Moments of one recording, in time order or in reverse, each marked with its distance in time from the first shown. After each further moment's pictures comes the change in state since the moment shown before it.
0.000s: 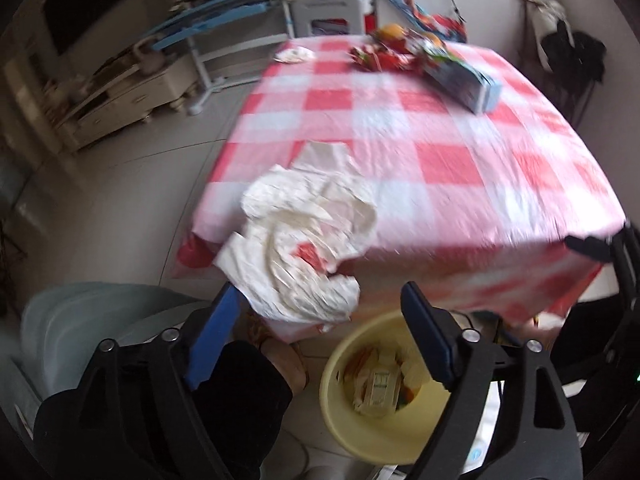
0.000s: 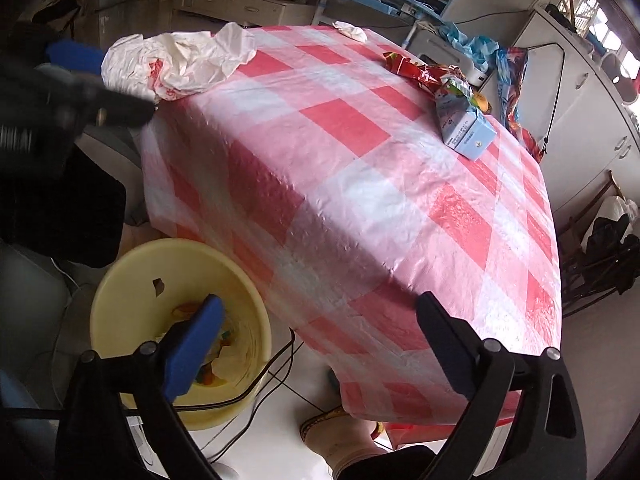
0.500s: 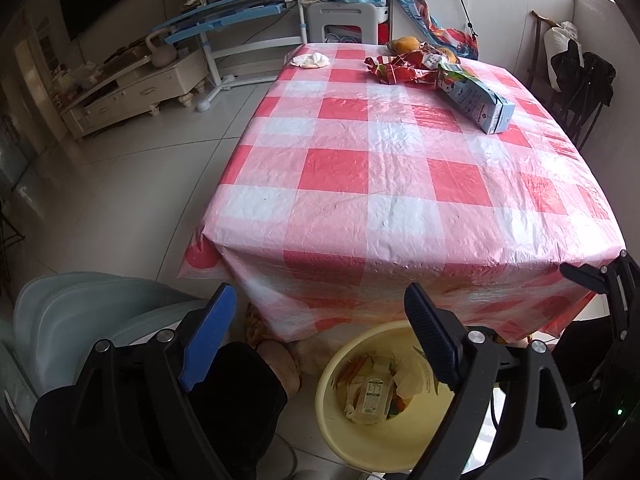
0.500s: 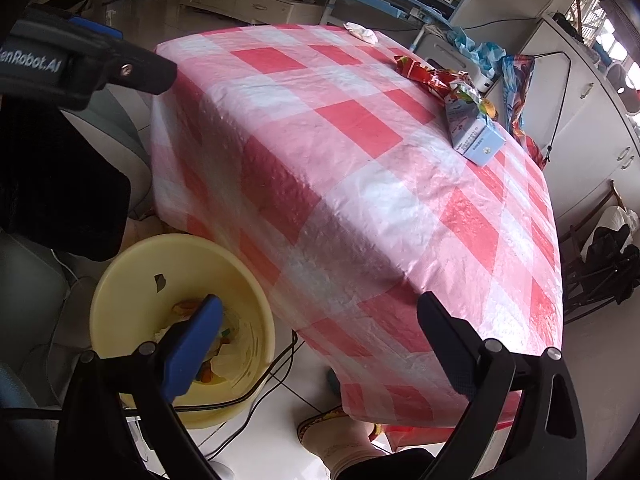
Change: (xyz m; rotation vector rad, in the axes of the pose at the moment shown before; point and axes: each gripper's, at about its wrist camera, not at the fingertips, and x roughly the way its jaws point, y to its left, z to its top) left arm 0.002 0.005 0.005 -0.053 -0.010 -0.005; right arm 0.000 0.009 0.000 -0.035 0.000 0.022
